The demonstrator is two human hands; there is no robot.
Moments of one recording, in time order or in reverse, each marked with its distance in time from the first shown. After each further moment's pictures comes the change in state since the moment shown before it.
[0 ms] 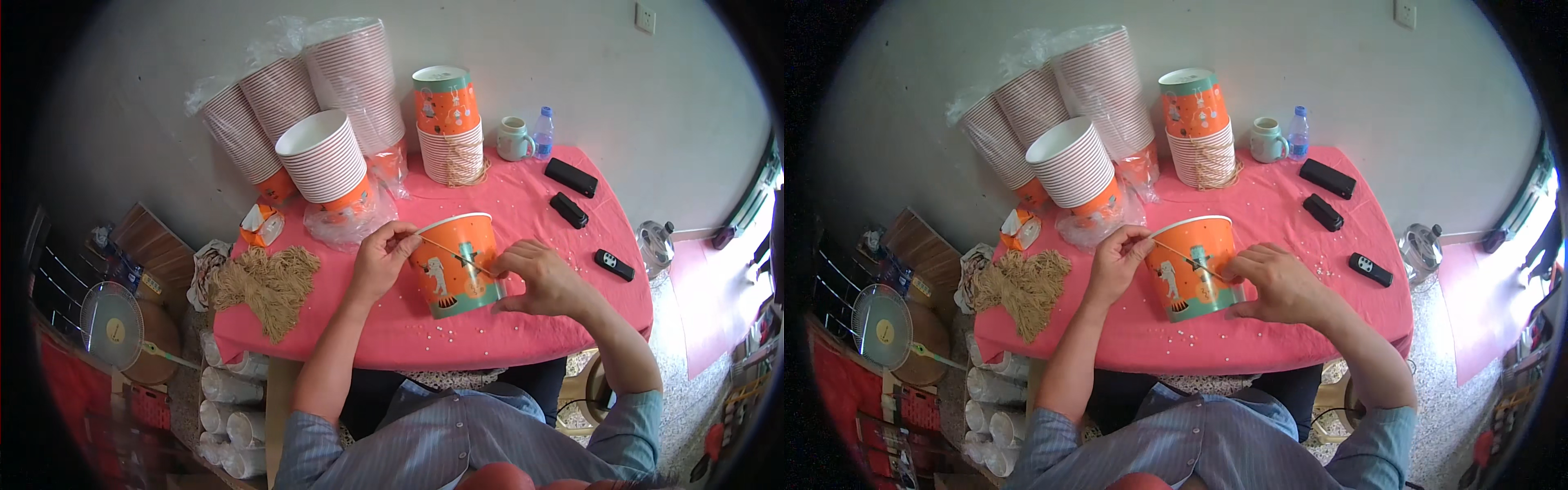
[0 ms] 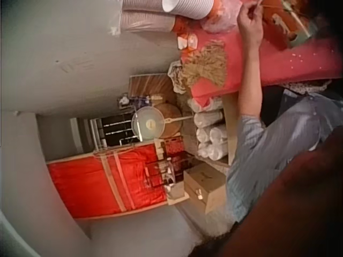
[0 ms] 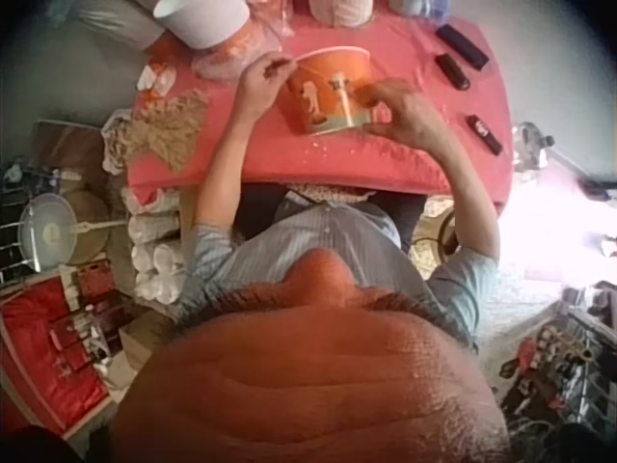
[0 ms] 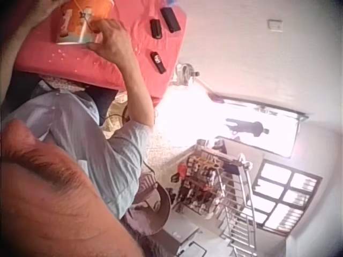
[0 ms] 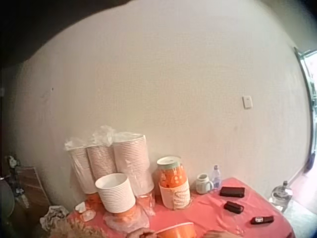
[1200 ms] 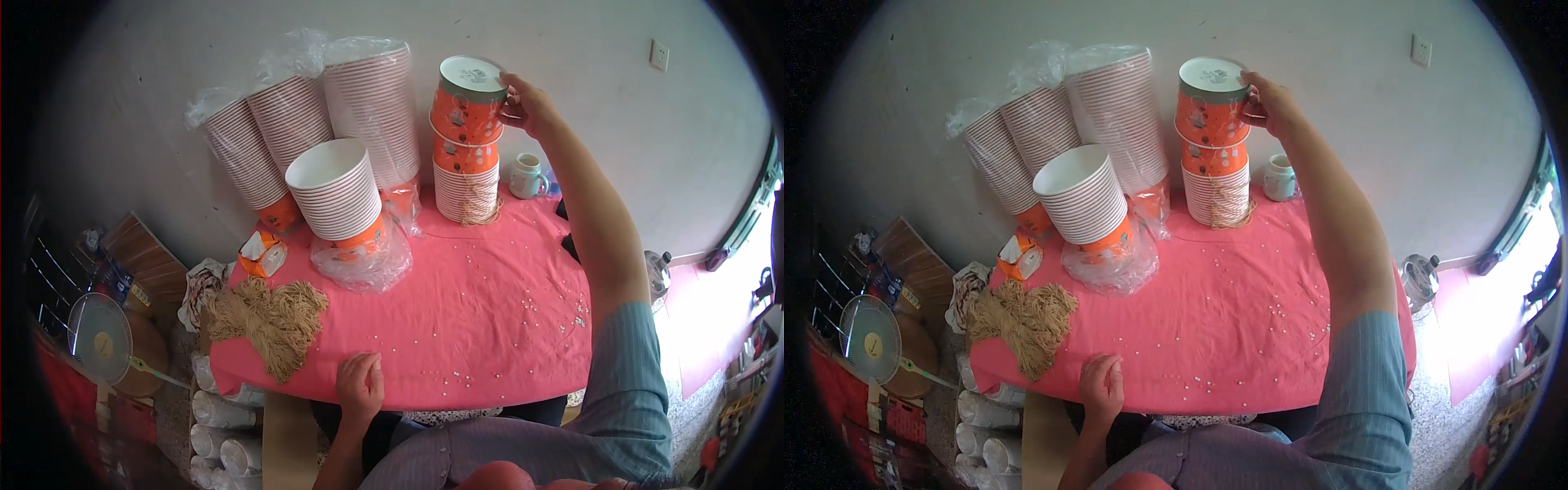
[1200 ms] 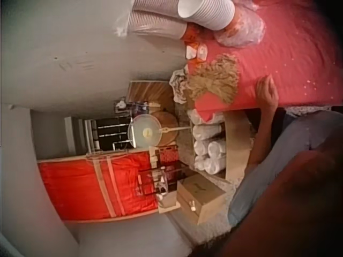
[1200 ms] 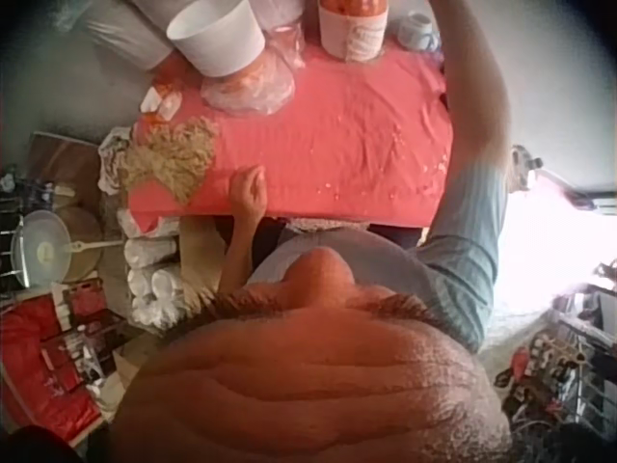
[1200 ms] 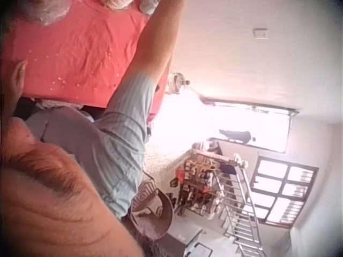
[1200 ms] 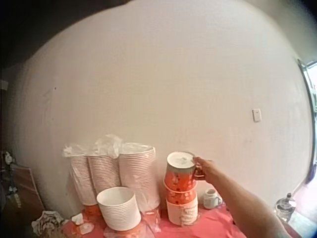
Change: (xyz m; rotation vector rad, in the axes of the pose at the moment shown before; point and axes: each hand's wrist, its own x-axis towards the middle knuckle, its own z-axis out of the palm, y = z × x) left_hand -0.165 -0.039 -0.043 0.784 0.354 0.122; right_hand 0.291 0.202 -0.137 0.990 0.708 0.657
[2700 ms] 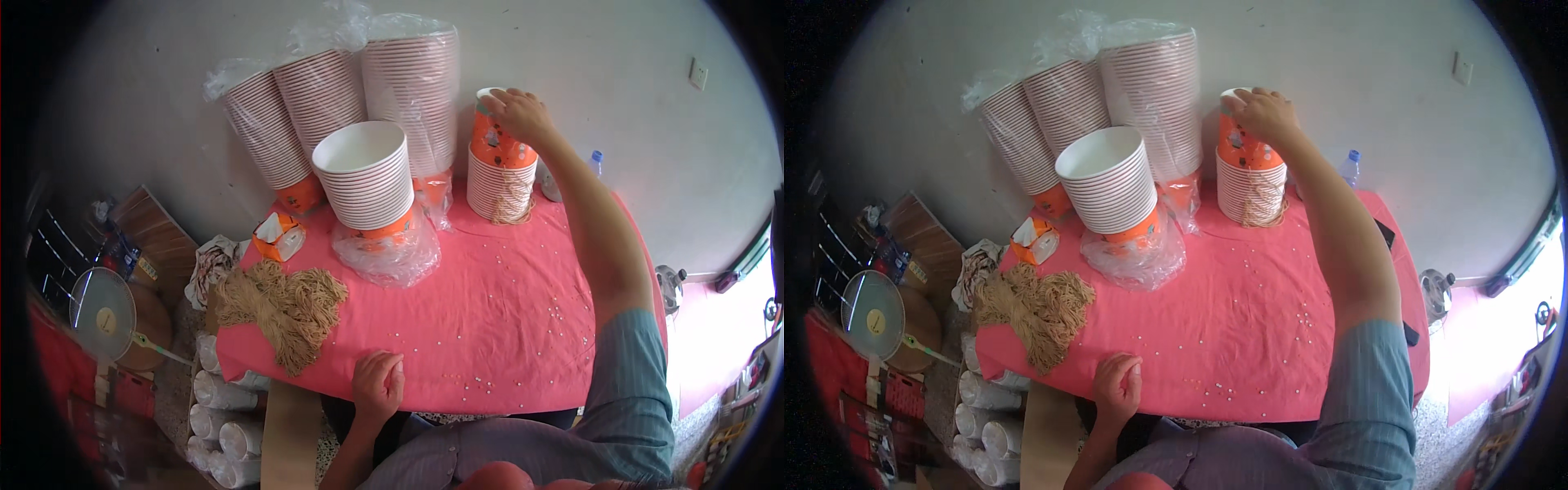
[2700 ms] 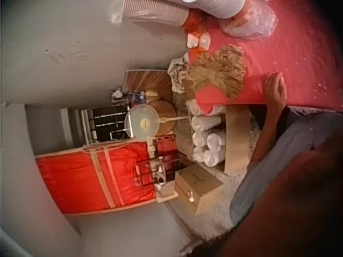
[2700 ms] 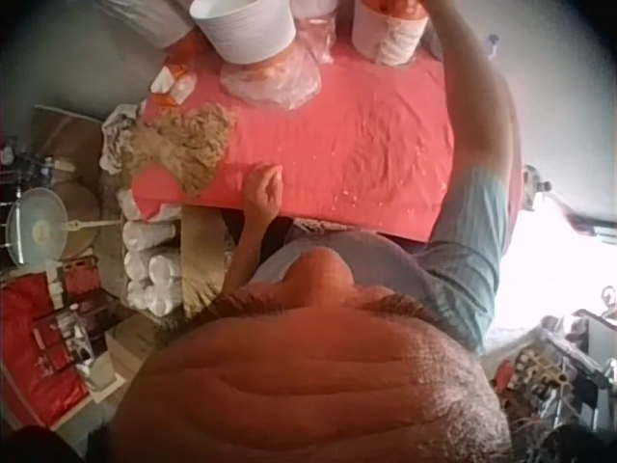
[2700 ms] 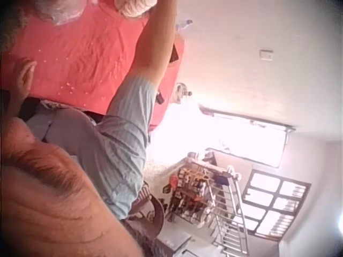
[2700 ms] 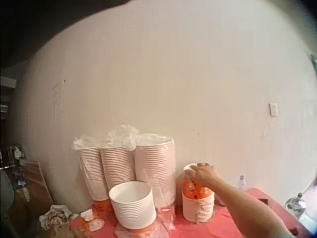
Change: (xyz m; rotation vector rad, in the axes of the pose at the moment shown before) left_hand 0.004 0.001 -0.003 -0.044 0.001 0.007; right_hand 0.016 0.063 0.071 -1.675 -0.057 -0.691
